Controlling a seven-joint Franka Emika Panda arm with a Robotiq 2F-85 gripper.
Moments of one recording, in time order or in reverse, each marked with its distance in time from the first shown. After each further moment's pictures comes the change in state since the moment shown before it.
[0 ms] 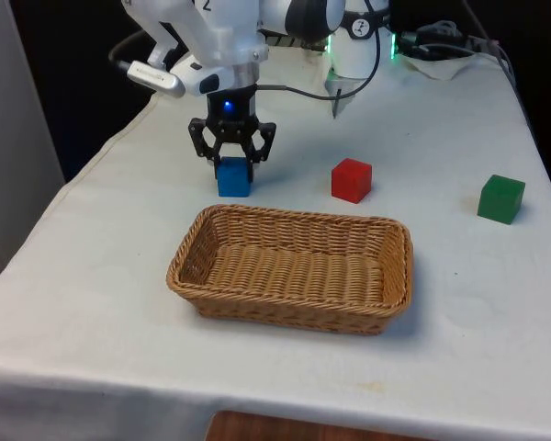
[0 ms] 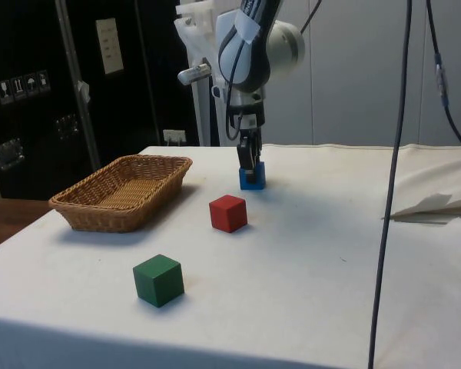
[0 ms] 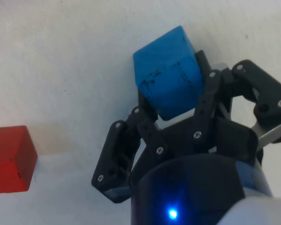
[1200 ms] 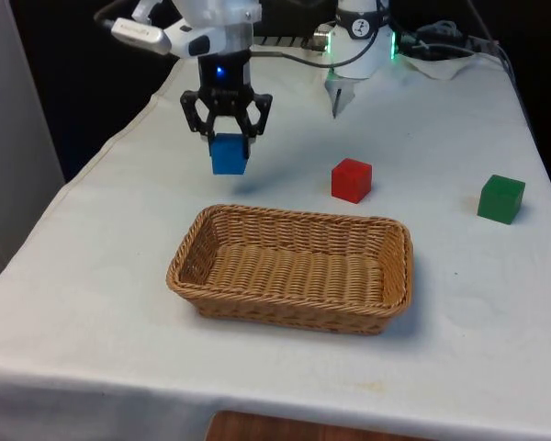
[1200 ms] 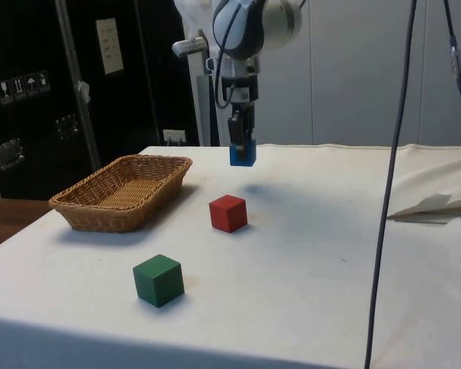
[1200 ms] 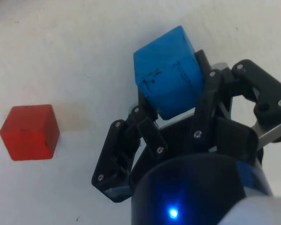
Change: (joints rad) arm 0.000 -0.110 -0.010 0.012 0.000 -0.084 0.004
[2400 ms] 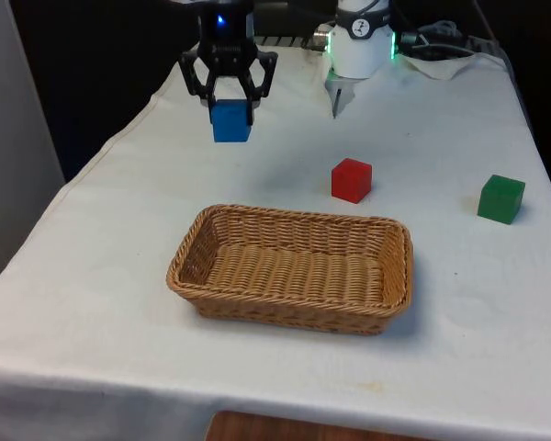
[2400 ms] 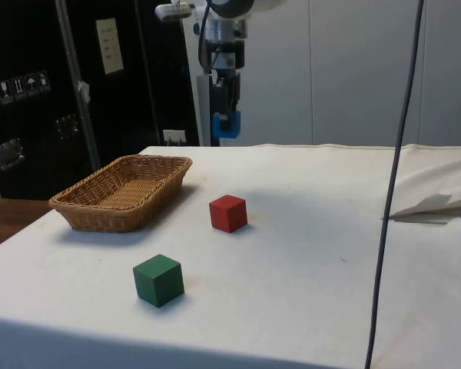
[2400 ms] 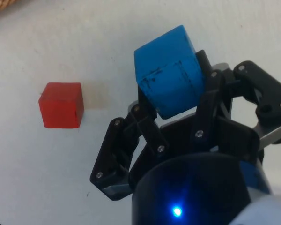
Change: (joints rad) arm 0.015 -0.115 0.008 0.048 -0.036 -0.118 0.039
